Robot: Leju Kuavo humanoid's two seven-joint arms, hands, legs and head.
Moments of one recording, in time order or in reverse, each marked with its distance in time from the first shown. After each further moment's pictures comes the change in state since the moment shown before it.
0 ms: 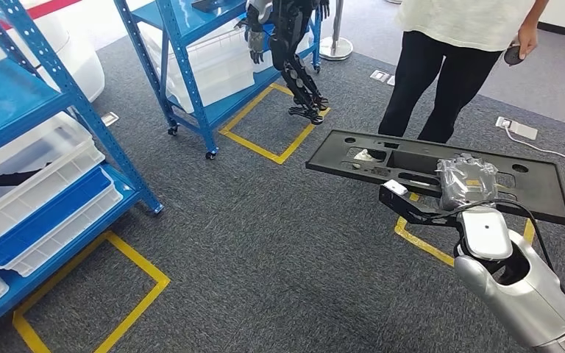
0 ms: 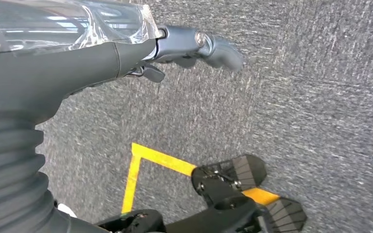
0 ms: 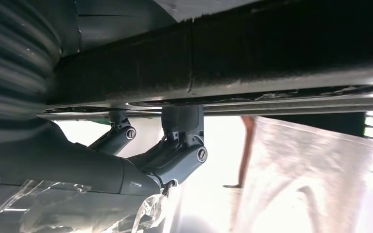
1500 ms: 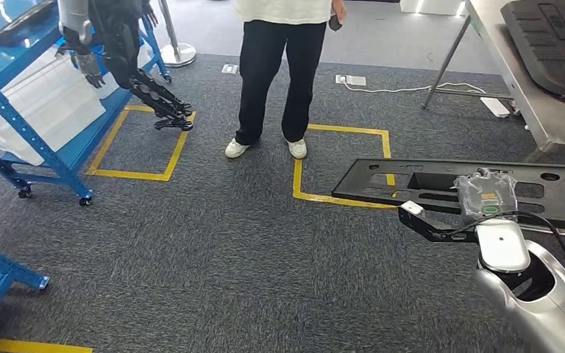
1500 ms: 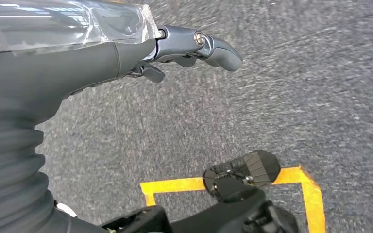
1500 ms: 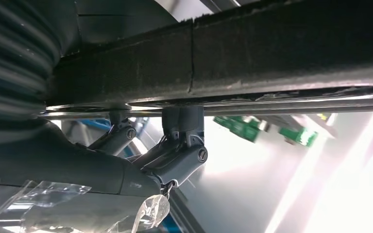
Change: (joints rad) left arm 0.029 -0.004 0.050 0.001 0.006 0.007 -0.023; right arm 0.048 -0.125 -0.031 -0.061 0.084 0.168 -0.037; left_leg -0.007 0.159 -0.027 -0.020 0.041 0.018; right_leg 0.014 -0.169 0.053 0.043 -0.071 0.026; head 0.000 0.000
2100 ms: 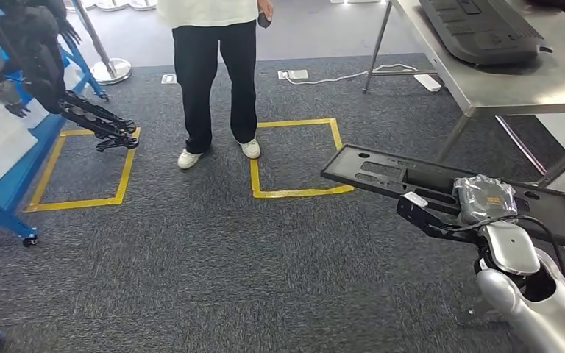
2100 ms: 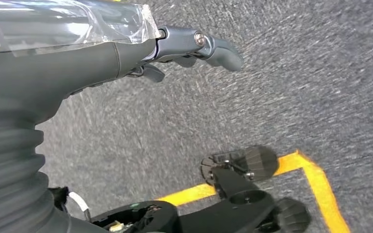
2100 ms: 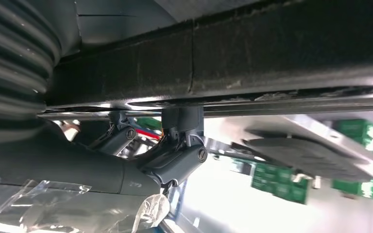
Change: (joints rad) left arm -0.003 -0.005 0.002 0.000 -0.008 0.001 0.020; right arm 0.094 0.038 -0.127 0.000 -0.246 -0.140 0.037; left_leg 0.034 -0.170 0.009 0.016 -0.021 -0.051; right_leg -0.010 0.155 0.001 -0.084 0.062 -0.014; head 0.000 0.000
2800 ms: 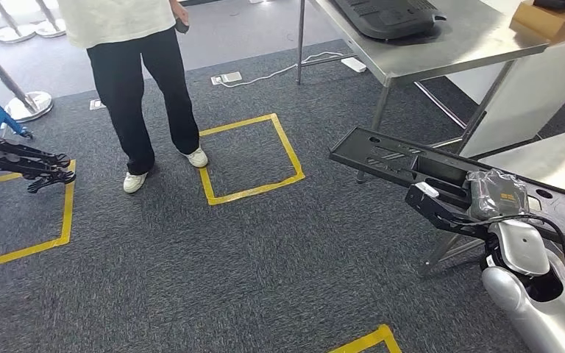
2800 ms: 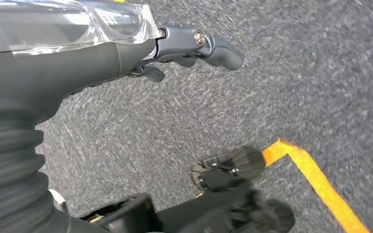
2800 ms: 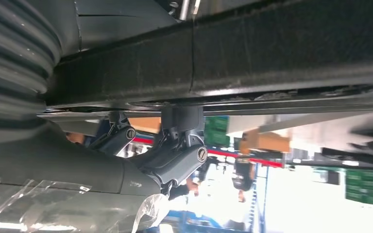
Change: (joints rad) left arm -0.024 -0.005 0.000 0.000 0.000 0.003 0.004; right arm 0.043 0.029 -0.100 -0.013 0.035 -0.041 0.000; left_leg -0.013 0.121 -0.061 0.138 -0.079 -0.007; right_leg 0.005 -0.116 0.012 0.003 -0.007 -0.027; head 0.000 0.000
